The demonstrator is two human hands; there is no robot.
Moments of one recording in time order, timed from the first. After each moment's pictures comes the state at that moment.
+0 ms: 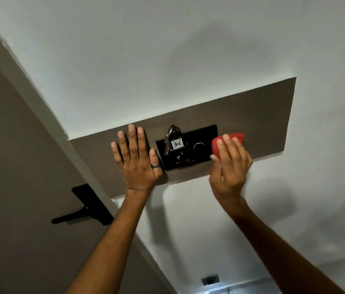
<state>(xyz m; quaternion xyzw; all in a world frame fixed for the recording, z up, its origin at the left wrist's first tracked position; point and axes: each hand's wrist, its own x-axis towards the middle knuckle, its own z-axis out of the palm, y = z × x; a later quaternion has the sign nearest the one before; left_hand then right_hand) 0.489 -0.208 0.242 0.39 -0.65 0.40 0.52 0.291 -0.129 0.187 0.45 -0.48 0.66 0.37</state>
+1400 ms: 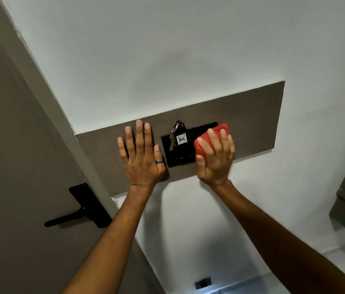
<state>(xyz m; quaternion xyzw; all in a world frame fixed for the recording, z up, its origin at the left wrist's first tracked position) 0.493 -0.206 0.242 0.37 -0.67 0.35 0.53 0.299 -0.160 0.191 0.49 -0.48 0.57 0.45</state>
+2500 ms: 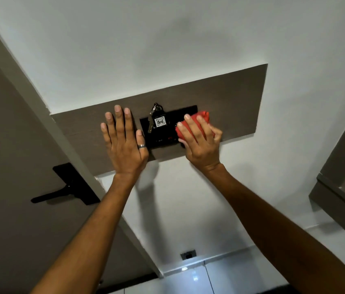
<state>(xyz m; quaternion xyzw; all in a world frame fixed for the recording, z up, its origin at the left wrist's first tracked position) 0.487 -0.181 0.240 0.42 -0.71 0.27 0.50 0.273 -0.133 0.189 0.54 -0.53 0.45 0.48</state>
